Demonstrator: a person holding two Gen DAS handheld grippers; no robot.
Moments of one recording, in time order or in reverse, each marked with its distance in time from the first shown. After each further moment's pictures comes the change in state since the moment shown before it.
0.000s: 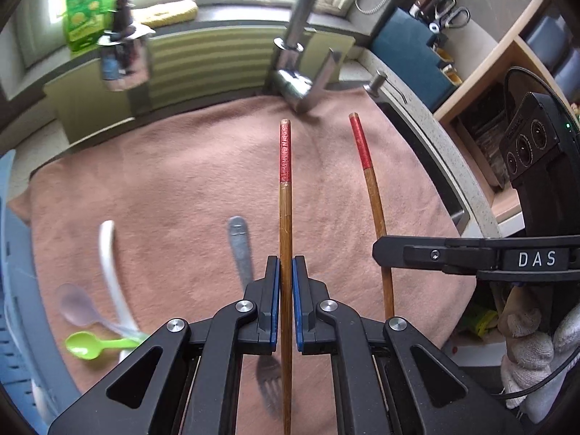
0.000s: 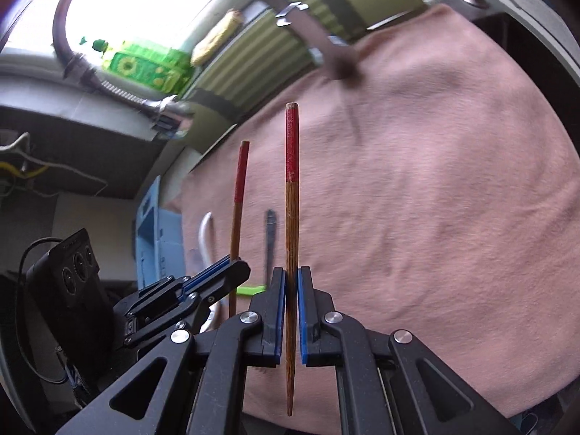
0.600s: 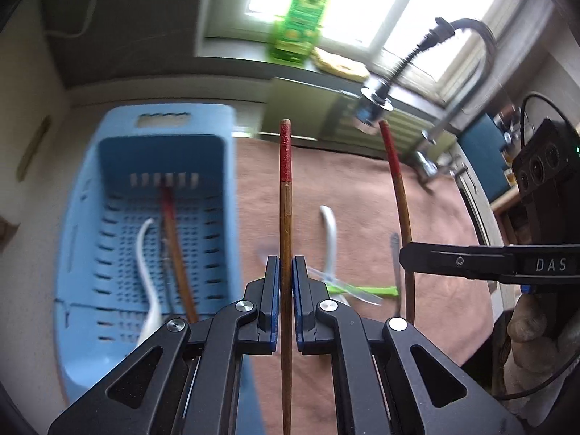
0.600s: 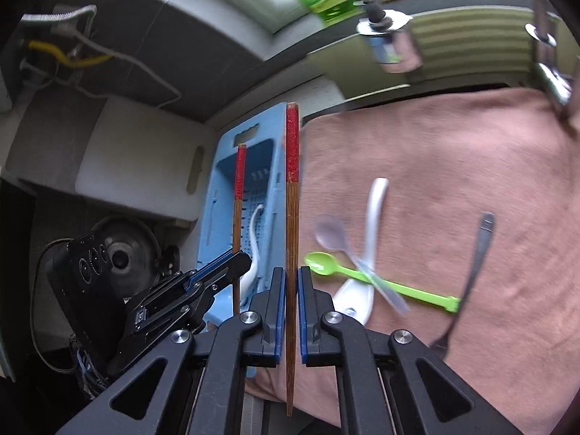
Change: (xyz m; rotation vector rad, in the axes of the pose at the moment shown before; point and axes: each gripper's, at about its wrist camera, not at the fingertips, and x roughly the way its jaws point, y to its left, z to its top) left arm -0.126 0.154 -0.073 -0.356 -0.197 0.174; right arm 0.088 0.189 -0.012 -0.310 0.156 0.090
